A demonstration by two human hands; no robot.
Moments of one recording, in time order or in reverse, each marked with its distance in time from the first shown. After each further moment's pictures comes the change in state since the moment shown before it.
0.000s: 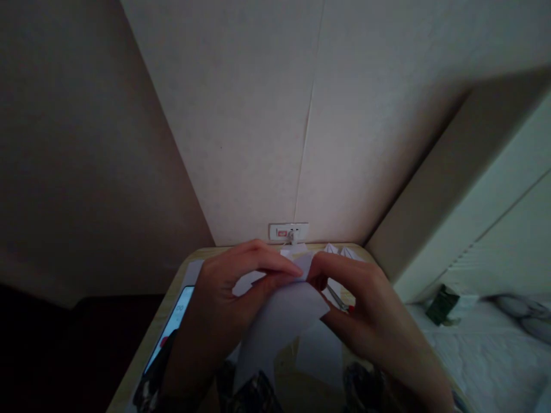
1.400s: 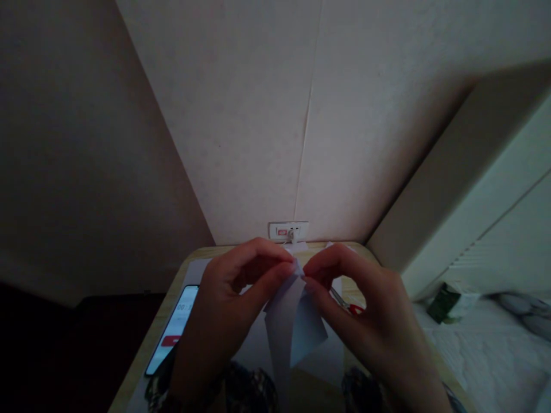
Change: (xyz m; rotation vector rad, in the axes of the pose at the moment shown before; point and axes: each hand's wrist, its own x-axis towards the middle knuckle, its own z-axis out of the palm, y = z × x) left_hand -0.001 0.005 0.009 -0.242 0.017 -0.301; right_hand -0.002 -0.010 0.006 0.085 0.211 0.023
